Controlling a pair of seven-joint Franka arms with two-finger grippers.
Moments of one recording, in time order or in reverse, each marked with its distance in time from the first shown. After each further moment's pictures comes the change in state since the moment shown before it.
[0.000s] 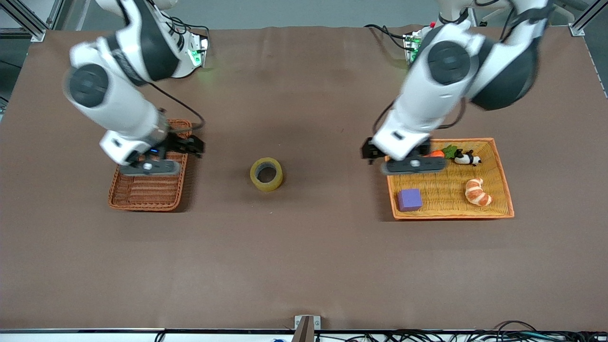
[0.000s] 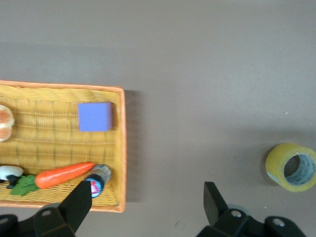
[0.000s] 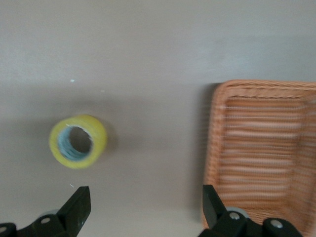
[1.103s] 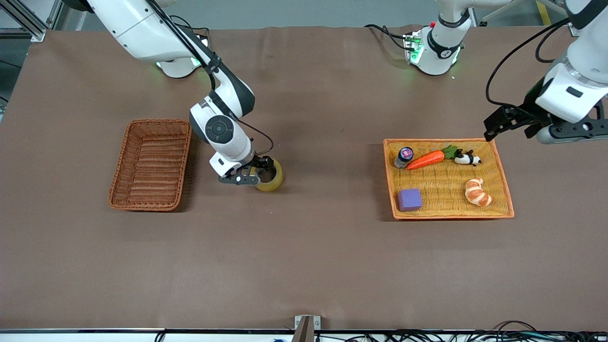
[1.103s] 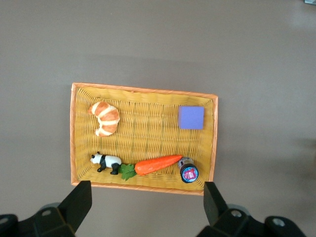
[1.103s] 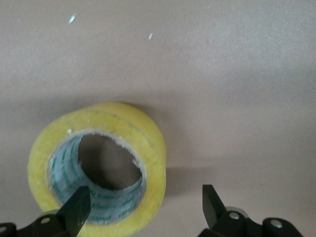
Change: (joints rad) left arm 0.032 -0.271 0.335 -0.104 -0.082 -0.154 0.345; right arm 0.150 0.352 0.033 -0.149 -0.127 0.491 0.331
